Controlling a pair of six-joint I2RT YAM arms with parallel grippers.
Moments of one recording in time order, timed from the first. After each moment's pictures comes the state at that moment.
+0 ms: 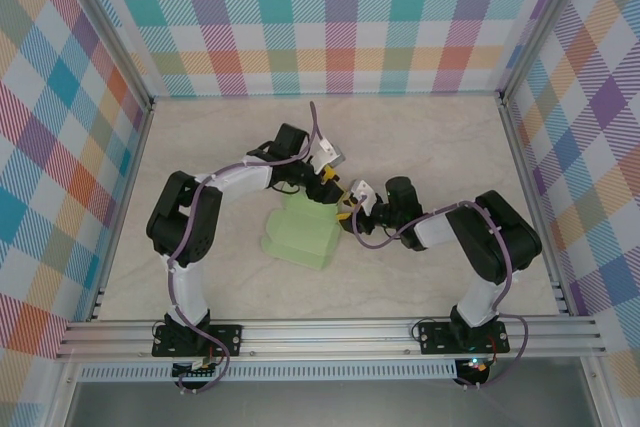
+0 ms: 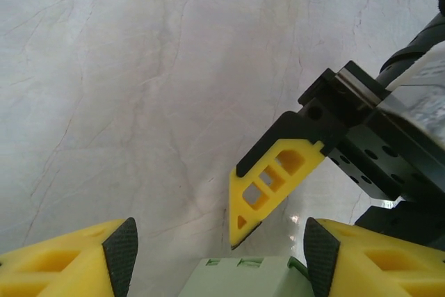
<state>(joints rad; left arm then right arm) -0.49 1.95 1.32 -0.27 0.75 0.34 0.51 1.74 0.56 0.68 -0.56 -0.26</state>
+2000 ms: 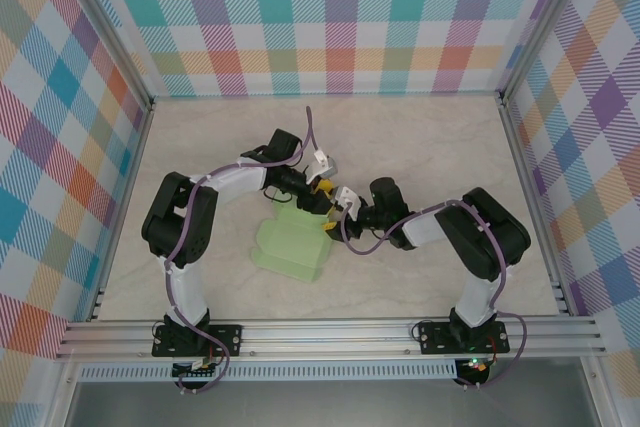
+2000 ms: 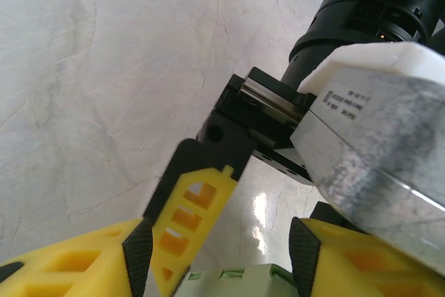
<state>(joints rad) -0.47 1.92 1.28 -0.40 0.92 0.55 0.60 1.79 0.63 0.63 -0.61 -0.33</state>
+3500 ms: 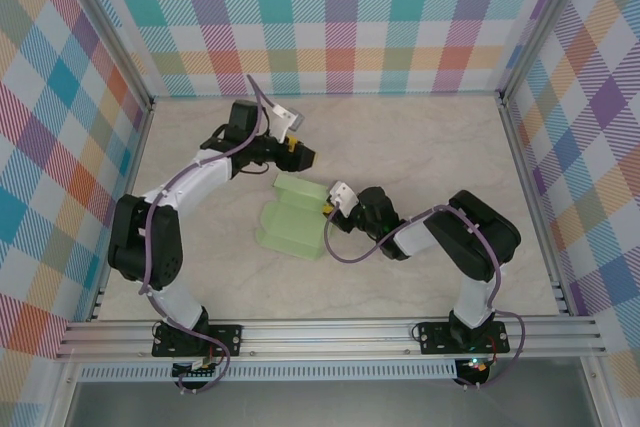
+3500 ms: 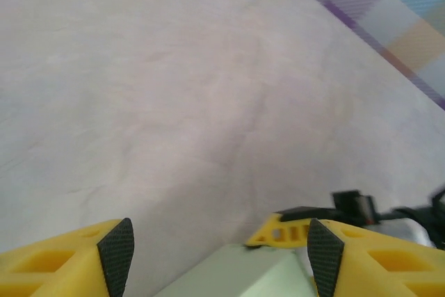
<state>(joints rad) -0.31 1.70 1.29 -0.28 0.63 0.03 0.70 1.82 0.60 0.81 -0.12 -0.27</state>
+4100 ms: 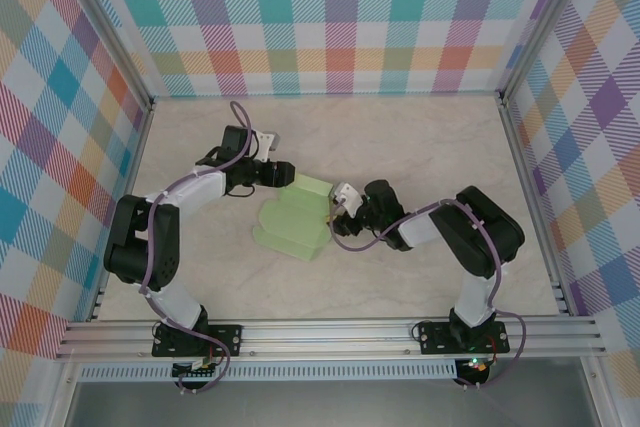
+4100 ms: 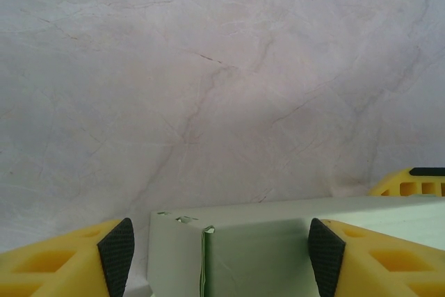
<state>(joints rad) -0.27 1.69 1.09 -0.24 0.39 -0.14 0.61 1.82 0.64 0.60 -0.36 -0.27</state>
